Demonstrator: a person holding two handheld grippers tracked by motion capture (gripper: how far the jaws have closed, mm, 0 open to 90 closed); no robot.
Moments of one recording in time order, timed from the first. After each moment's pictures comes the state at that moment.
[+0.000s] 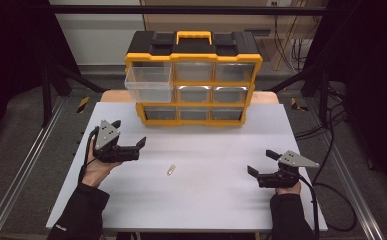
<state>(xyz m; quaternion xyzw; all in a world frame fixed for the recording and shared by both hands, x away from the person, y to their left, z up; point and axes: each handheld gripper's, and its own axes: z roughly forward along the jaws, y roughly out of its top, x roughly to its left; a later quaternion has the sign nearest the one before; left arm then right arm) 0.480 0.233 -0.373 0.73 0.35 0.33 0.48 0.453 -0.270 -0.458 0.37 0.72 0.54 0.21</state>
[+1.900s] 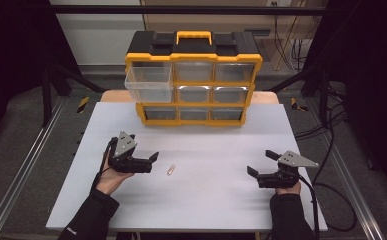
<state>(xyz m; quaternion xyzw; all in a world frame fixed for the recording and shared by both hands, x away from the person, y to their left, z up) 0.476 0.203 -0.402 0.77 0.35 0.28 0.45 0.453 -0.269 -0.458 0.37 0.72 0.54 0.21</state>
